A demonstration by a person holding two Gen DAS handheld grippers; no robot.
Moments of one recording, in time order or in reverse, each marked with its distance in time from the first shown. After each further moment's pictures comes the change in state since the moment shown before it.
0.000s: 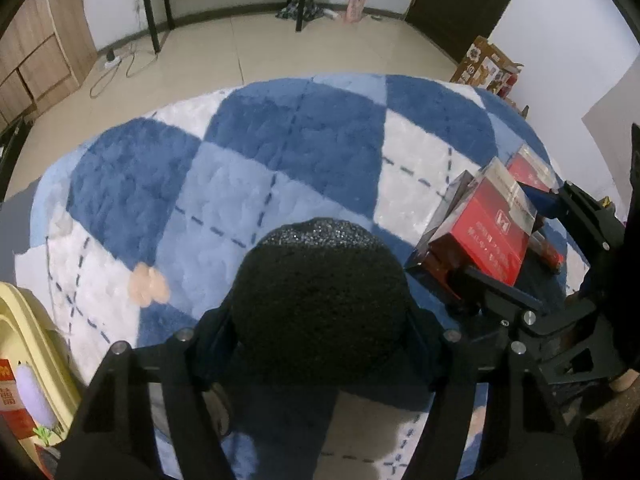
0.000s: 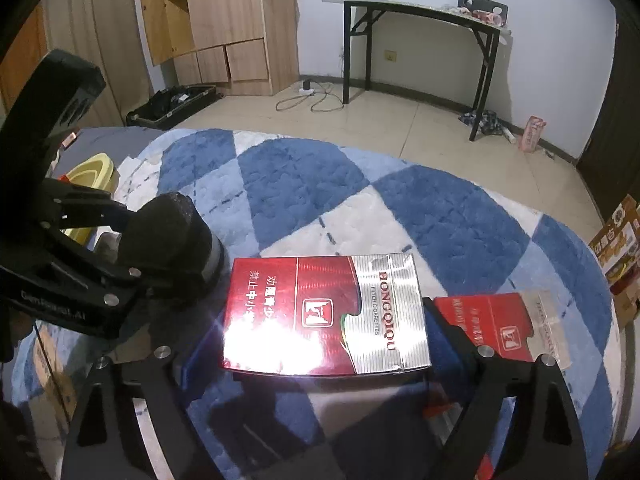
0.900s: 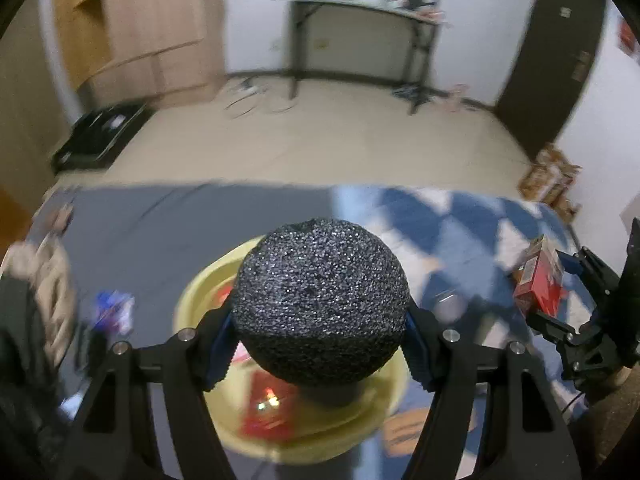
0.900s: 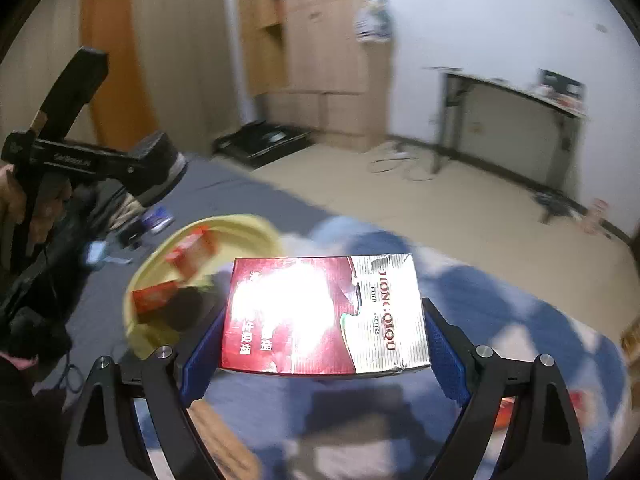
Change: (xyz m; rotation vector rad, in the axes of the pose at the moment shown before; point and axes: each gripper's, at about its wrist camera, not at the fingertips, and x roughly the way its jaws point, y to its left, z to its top) left arm -0.258 0.204 -0.106 -0.287 -0.214 0.248; right arm -0.102 0.179 0.063 -0.195 -0.154 0.253
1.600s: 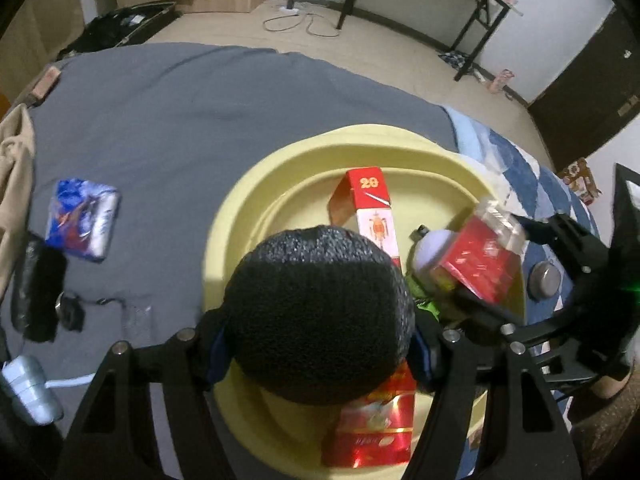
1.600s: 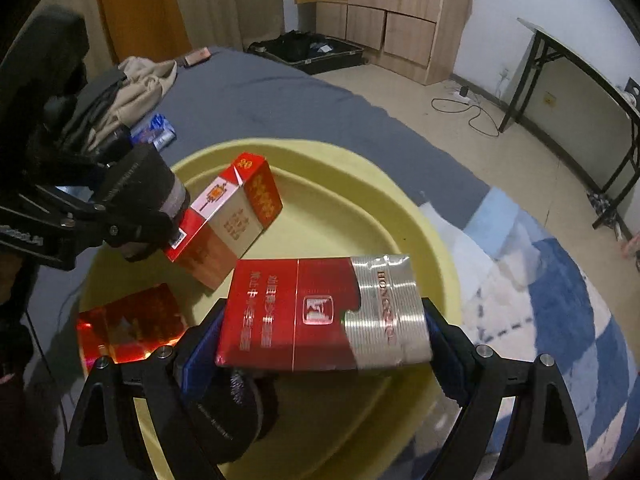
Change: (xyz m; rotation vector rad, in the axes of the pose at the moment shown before) left arm 0.128 0.086 -0.052 -0.176 0.196 -0.083; right arm 0.232 0.094 0.053 -0.152 0.307 0.030
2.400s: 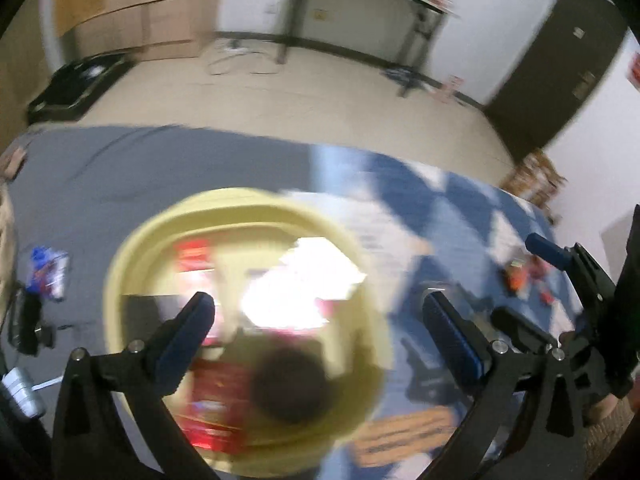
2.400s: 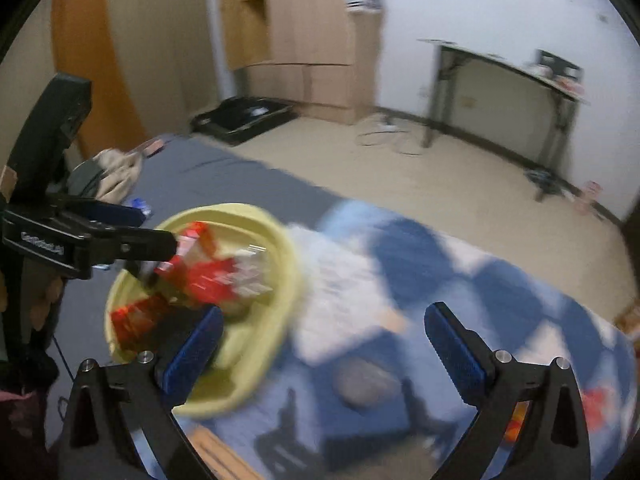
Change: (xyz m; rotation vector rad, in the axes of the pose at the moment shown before) left arm -0.058 -0.142 0.007 0.125 -0.095 -0.092; right arm -0.171 -0.075 -0.104 0.239 -0.217 -0.146
